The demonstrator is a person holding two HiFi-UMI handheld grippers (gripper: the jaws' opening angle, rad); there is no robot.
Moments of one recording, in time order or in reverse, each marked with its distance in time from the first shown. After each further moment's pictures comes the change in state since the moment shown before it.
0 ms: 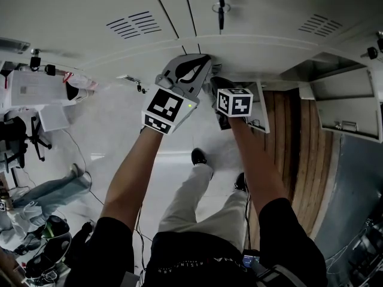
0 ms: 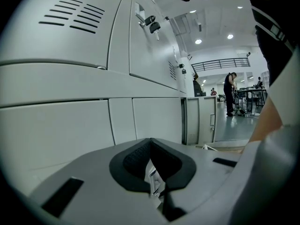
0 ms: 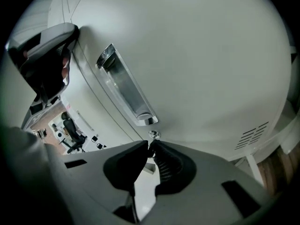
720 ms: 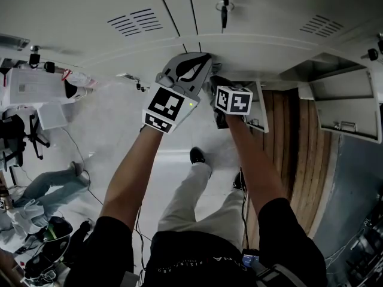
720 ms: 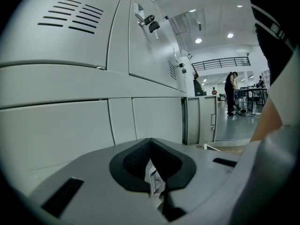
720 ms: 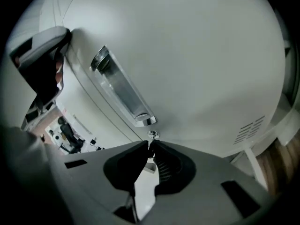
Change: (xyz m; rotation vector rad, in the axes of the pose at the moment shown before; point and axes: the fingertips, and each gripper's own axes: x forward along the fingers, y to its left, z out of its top) left arm -0.001 0.000 0.000 0.002 0.004 0.005; right arm 0.001 0.000 0.000 0.068 0.010 -0.034
